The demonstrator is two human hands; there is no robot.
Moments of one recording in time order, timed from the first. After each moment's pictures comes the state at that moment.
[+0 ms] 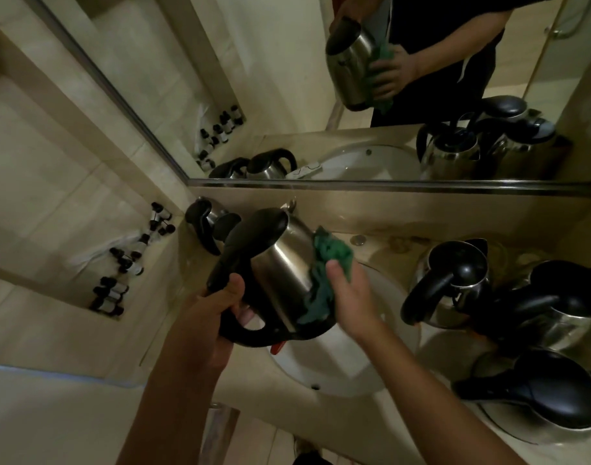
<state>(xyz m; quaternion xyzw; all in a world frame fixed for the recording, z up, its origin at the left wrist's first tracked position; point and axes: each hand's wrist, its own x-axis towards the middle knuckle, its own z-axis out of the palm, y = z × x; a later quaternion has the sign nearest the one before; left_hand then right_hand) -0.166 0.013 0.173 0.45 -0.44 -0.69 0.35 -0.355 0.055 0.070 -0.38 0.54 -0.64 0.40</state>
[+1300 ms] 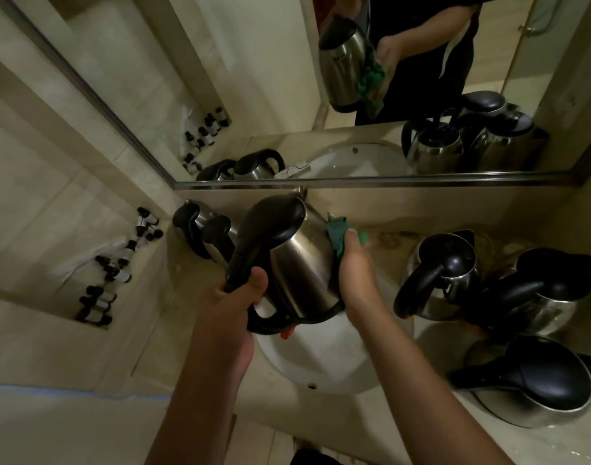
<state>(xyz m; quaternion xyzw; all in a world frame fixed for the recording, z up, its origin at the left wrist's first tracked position) -0.200 0.025 0.165 0.43 -0.50 -0.65 0.39 -0.360 0.042 0.111 -0.07 0.61 -0.62 0.49</state>
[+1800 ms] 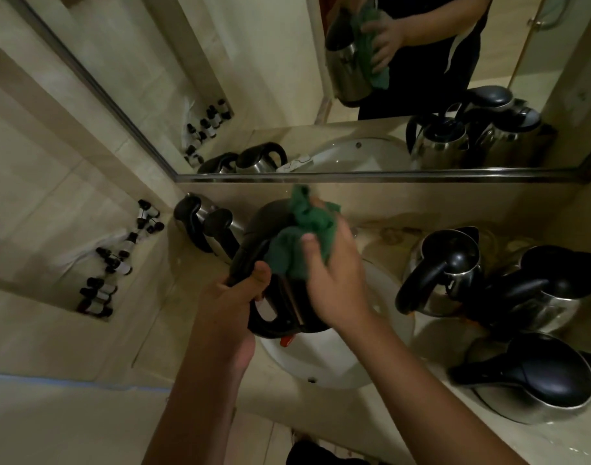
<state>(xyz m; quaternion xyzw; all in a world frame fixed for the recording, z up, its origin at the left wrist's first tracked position) -0.199 0.020 0.160 0.44 -0.47 -0.65 0.40 -0.341 0.052 0.118 -0.42 0.64 -0.61 0.21</state>
